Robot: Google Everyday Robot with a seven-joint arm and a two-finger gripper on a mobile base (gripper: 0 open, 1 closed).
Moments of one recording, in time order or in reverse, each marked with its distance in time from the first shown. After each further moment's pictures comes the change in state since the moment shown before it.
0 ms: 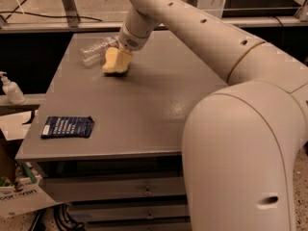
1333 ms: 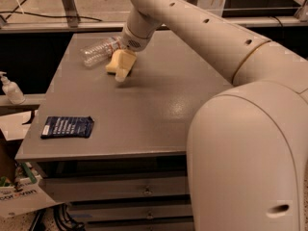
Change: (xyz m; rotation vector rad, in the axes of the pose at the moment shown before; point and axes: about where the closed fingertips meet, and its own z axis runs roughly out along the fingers) arm 0.009 0.003 -0.006 0.011 0.025 0.003
